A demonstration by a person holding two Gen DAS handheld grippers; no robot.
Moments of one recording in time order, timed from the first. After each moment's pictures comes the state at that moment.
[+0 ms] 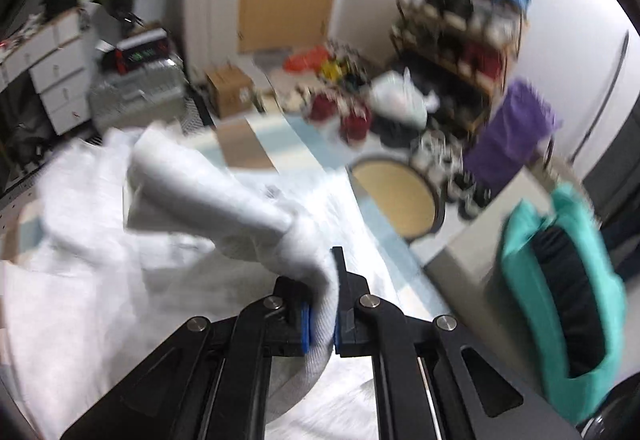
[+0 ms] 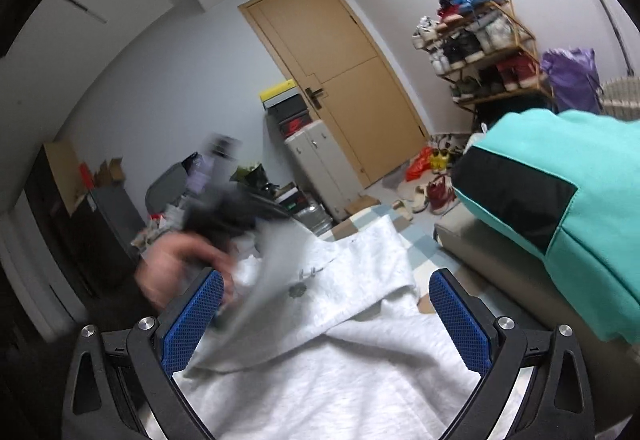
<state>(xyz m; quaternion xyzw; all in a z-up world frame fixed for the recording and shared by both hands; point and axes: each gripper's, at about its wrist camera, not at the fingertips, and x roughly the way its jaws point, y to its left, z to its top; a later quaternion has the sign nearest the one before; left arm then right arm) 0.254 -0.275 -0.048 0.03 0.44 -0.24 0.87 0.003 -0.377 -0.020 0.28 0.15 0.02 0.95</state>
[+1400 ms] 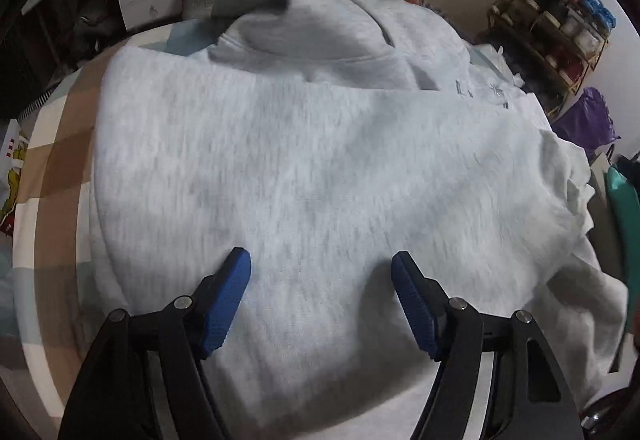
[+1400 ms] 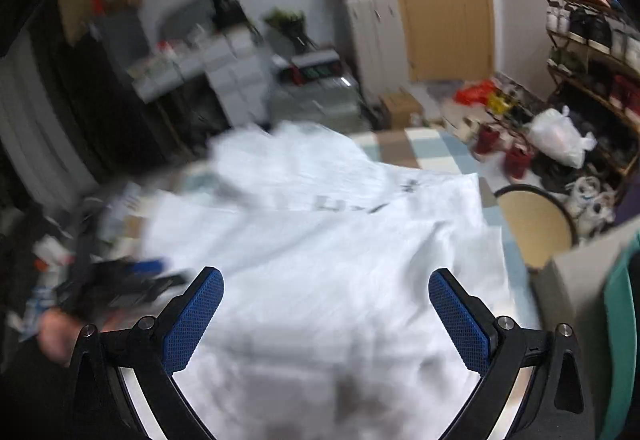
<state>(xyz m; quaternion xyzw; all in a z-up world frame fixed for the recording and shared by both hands) 0.180 0.000 -0.059 -0.02 0.51 -0.14 0.85 0.254 -0.287 -0.046 0.05 0.41 0.10 0.91</state>
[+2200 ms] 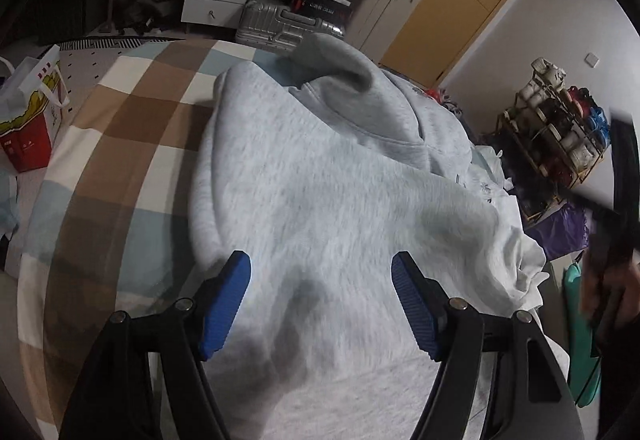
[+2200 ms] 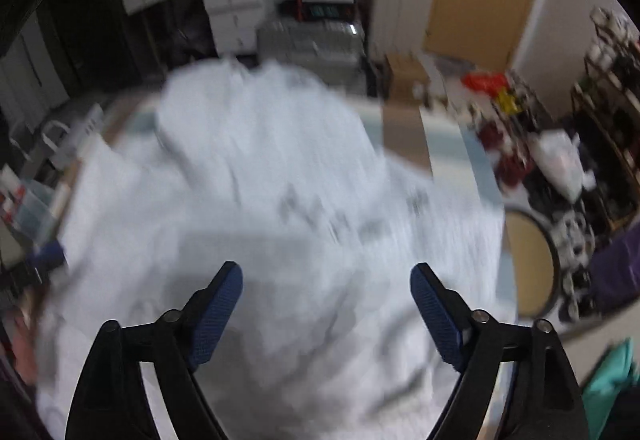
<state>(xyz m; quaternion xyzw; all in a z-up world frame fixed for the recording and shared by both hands) 0.164 0.049 -0.046 -0.19 0.45 -0.10 0.87 0.332 -0.243 -0.031 -0.06 0.46 0.11 0.88</state>
